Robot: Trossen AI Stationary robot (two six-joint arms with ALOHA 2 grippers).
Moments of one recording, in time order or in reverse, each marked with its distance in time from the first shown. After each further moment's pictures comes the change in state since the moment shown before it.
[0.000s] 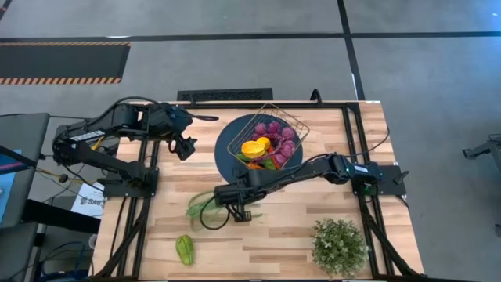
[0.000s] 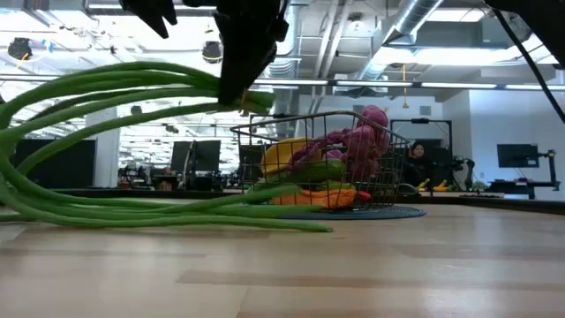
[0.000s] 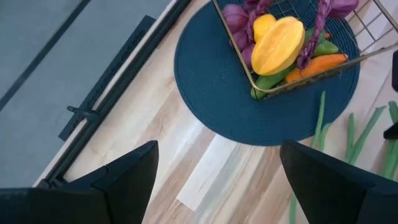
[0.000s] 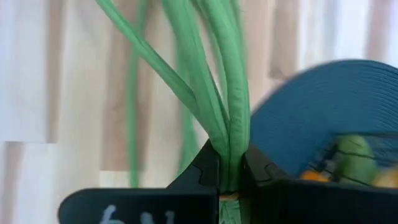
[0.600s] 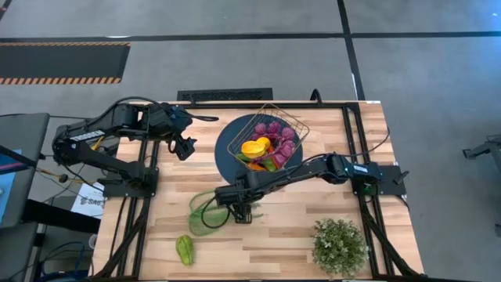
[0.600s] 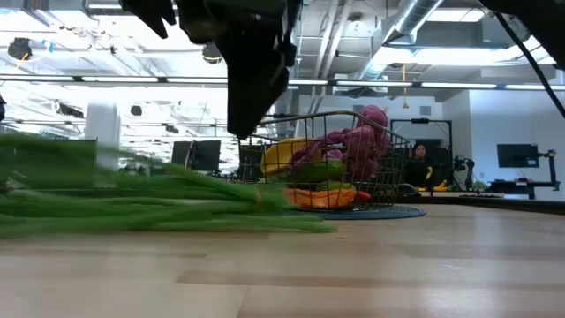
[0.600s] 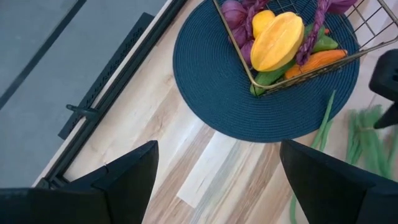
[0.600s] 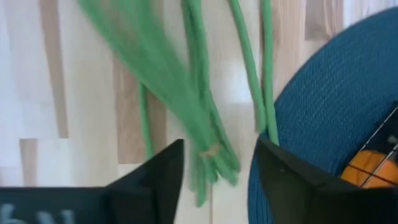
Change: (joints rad) left arm 0.000 0.000 0.000 -0.008 0.005 0.004; right arm -0.014 0.010 -0.081 0.017 -0.091 0.122
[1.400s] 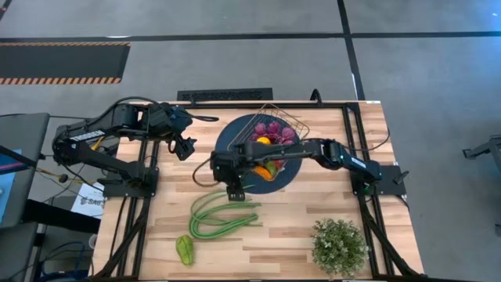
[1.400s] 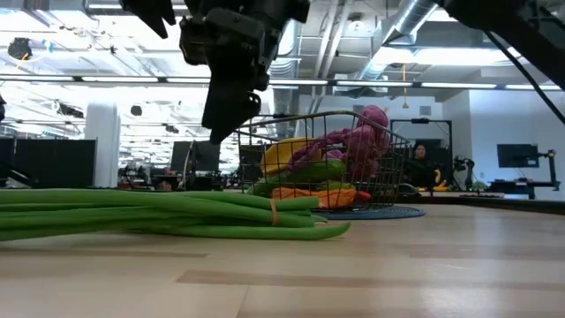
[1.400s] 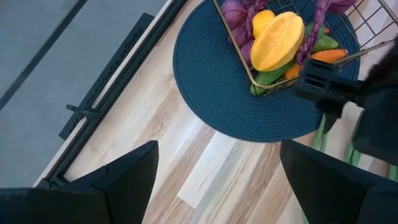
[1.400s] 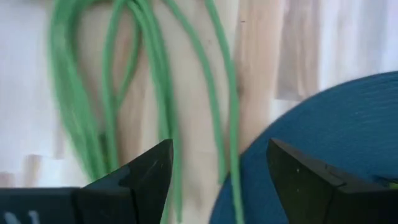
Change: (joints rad) left arm 0.000 0.000 0.000 0.000 -0.001 0.005; right arm -0.190 -0.001 -0.014 0.157 -0.293 -0.236
